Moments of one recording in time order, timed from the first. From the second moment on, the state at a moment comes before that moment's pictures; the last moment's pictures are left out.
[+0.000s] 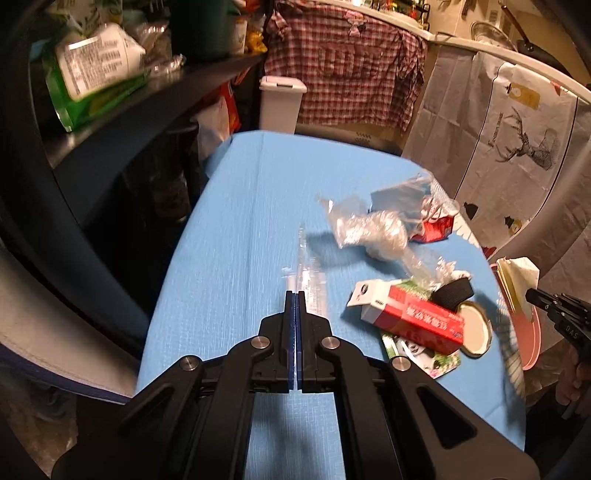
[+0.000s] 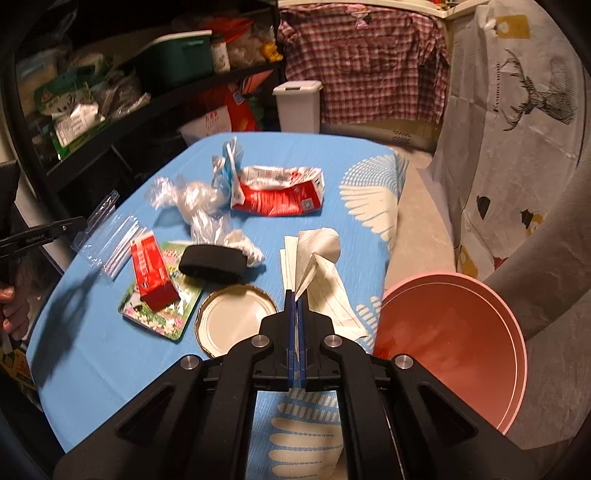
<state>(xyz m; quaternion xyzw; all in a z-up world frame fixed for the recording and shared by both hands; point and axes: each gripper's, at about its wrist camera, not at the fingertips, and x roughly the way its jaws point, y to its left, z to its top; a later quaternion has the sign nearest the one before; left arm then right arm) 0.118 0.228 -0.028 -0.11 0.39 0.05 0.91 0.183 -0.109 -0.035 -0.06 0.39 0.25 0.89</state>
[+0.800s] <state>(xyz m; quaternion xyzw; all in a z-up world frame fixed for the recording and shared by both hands) 0.099 0.198 0.037 -0.11 0.32 0.04 0.94 0.167 -0.139 -0.011 -0.04 0.34 0.22 0.91</state>
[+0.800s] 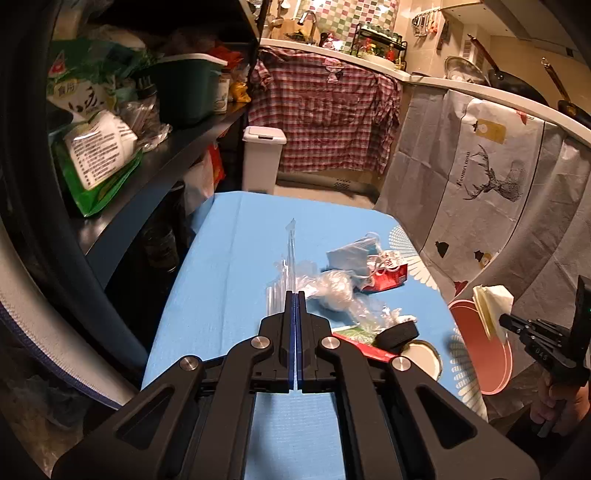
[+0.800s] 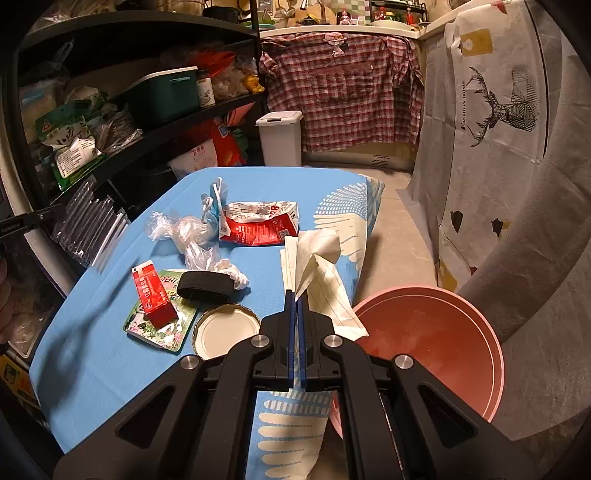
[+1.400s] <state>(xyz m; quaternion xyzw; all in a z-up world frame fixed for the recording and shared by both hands) 0.109 0.170 0.047 -0.10 0.31 0.01 0.95 0.168 -0.150 -0.010 -0.04 0.34 0.21 0.92</state>
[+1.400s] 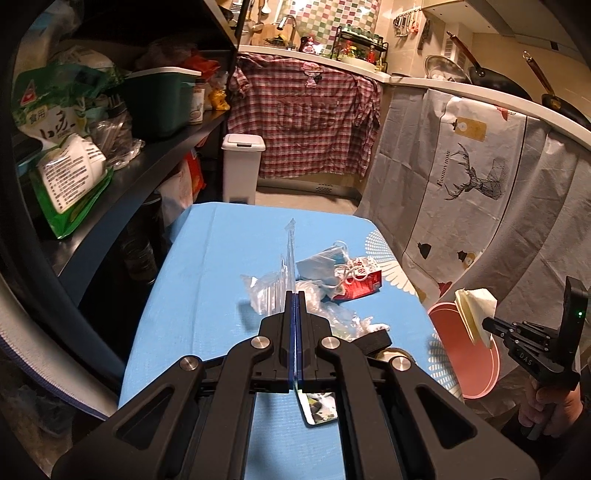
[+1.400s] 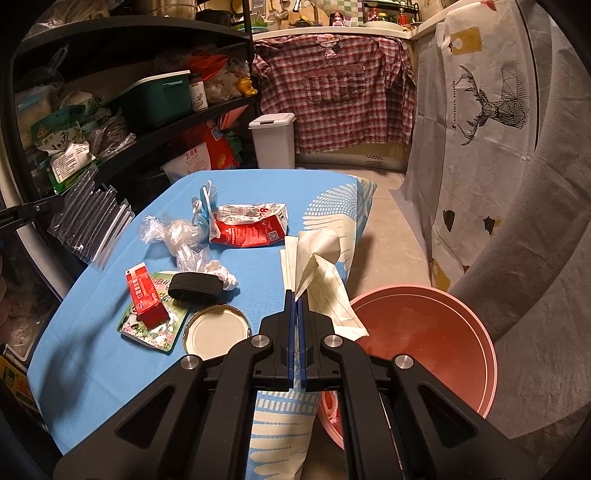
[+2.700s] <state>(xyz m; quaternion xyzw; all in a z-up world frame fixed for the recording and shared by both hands) 0.147 0.079 0.058 -0.07 0.30 -0.07 0.95 0.173 -0.206 -0.001 0.00 0.33 0.15 0.93</state>
